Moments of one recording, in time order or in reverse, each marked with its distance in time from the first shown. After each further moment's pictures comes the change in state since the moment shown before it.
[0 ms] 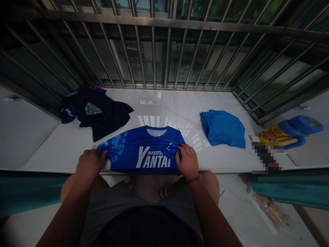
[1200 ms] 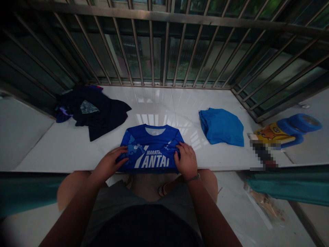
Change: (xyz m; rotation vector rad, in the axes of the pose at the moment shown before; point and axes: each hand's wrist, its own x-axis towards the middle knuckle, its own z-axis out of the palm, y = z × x) left_hand -0.019 0.052 0.019 -0.542 -0.335 0.527; right_hand -0.002 0.000 0.000 0.002 -0.013 0.013
